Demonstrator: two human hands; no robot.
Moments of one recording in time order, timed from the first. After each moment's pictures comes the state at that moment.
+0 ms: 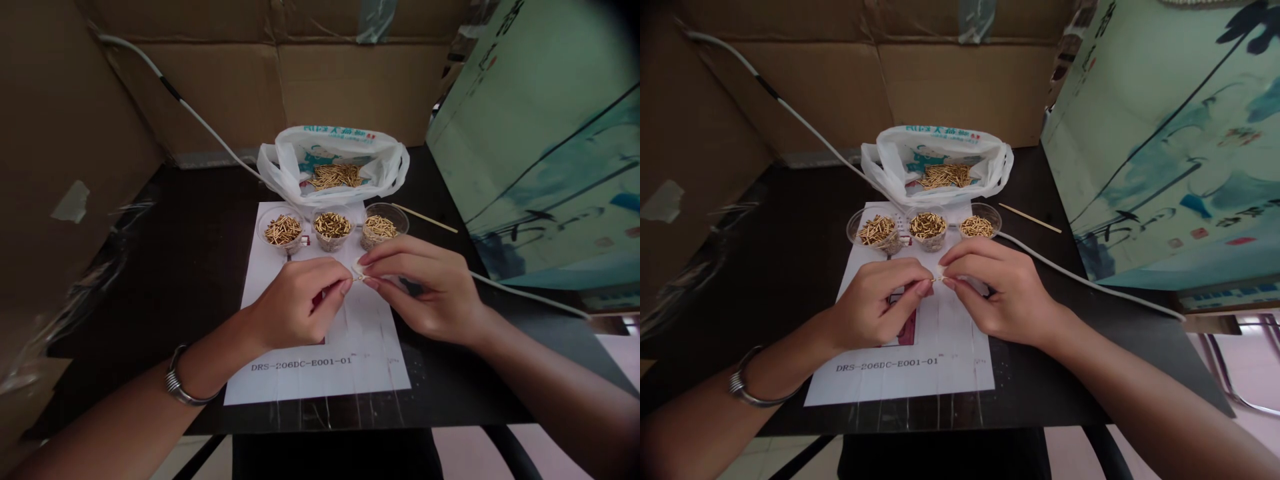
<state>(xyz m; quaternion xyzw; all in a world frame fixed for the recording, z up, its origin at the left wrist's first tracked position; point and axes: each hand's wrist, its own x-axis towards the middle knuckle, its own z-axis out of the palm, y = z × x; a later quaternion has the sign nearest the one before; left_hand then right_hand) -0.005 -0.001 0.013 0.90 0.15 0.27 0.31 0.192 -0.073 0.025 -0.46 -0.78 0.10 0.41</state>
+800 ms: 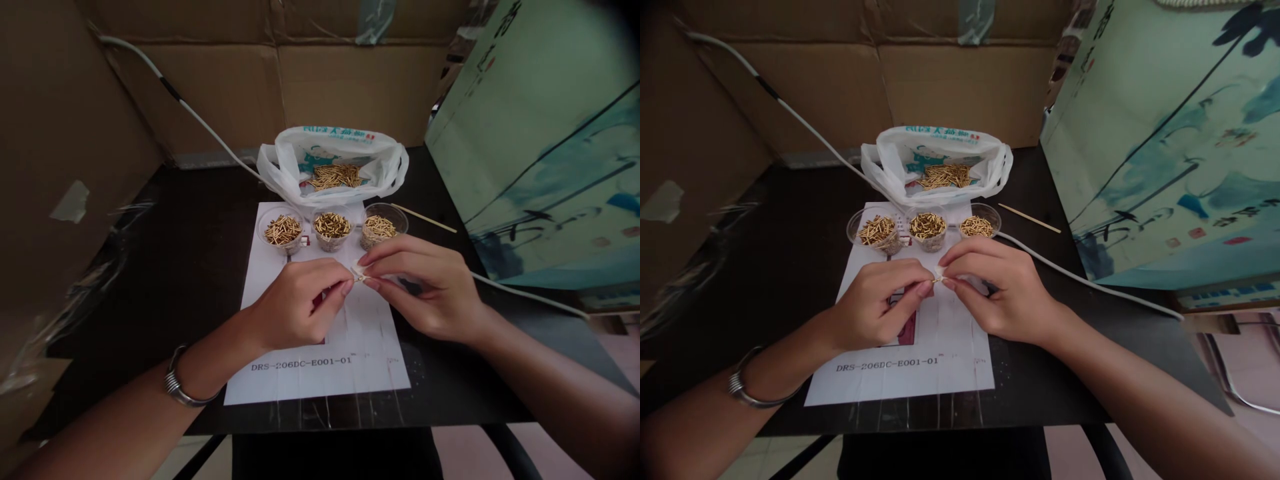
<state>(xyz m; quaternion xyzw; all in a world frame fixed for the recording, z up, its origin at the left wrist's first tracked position) -0.005 -0.003 0.013 0.90 0.14 0.28 0.32 0.194 -0.072 0.026 -0.45 -0.78 0.12 0.42</state>
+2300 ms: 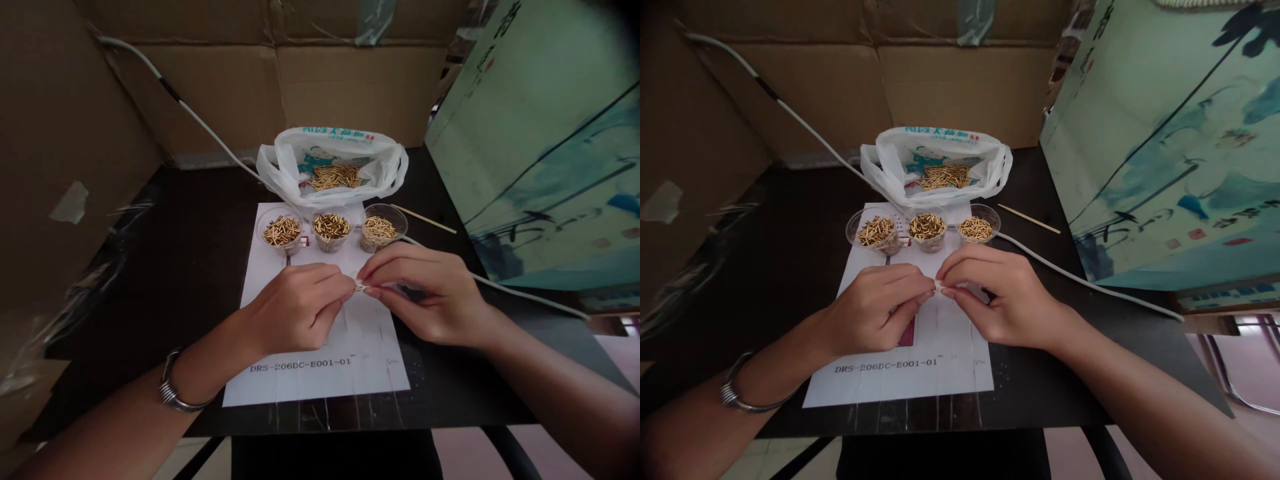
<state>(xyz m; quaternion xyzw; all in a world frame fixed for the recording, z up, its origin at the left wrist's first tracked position) -0.008 0.000 0.010 0.94 0.09 0.27 0.19 0.195 -0.074 0.029 -0.42 -0.80 0.15 0.39</state>
